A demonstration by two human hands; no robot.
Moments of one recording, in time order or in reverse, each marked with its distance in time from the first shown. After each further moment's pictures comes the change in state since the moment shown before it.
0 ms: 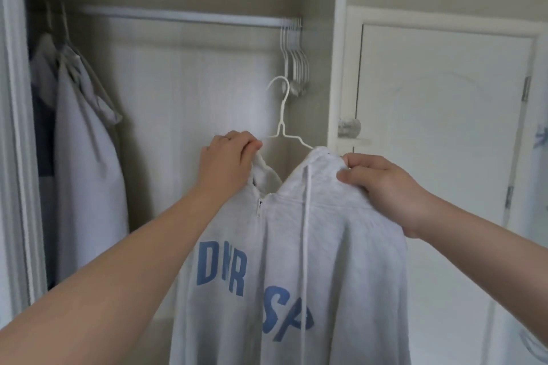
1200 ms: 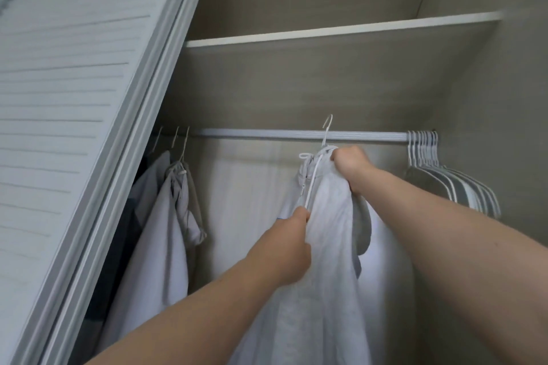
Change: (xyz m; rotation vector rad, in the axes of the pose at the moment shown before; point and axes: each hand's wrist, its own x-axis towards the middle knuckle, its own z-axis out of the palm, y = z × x) left_hand 0.161 -0.149 -0.030 0.081 -0.146 -0.120; right_hand 0.466 -0.135 0.145 -0.095 0.324 -0.229
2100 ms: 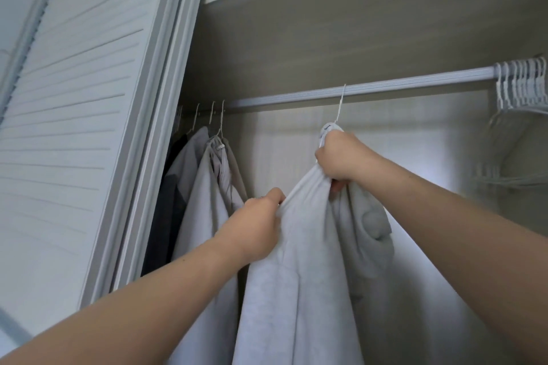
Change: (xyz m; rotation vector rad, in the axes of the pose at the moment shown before) left_hand -0.007 -0.109 -0.030 0.294 0.030 -0.099; right_hand -0.055 0.008 0.093 -0.424 -0.357 -0.223
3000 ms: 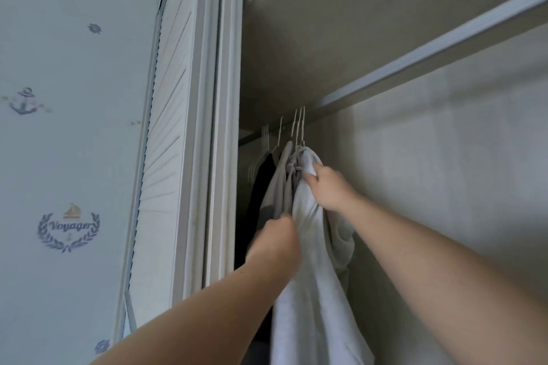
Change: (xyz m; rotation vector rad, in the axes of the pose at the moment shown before) left_hand 0.042 -0.128 -0.013 0.525 0.019 -0.628; right_hand 0.169 -0.083 0.226 0.484 -0.065 -0.367
